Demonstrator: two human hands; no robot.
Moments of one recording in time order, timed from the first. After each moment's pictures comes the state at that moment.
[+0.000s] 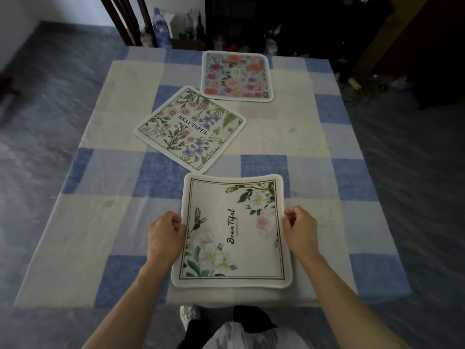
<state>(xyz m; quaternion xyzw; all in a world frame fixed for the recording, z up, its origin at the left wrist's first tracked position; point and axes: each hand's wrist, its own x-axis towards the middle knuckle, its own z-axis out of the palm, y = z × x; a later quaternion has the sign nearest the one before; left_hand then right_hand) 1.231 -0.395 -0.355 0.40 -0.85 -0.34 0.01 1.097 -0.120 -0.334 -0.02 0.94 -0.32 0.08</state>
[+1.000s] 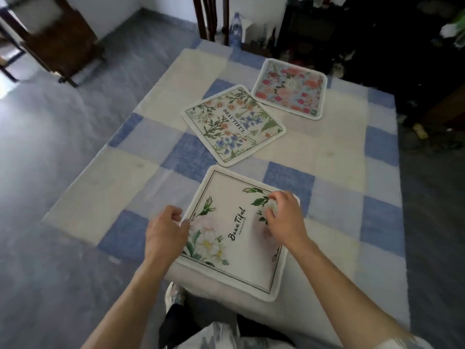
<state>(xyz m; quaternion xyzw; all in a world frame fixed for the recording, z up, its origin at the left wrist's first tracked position) 1.274 -0.340 -0.329 0.54 -0.76 -0.35 0.09 1.053 -0.166 -0.331 -0.33 0.90 -0.25 0.14</state>
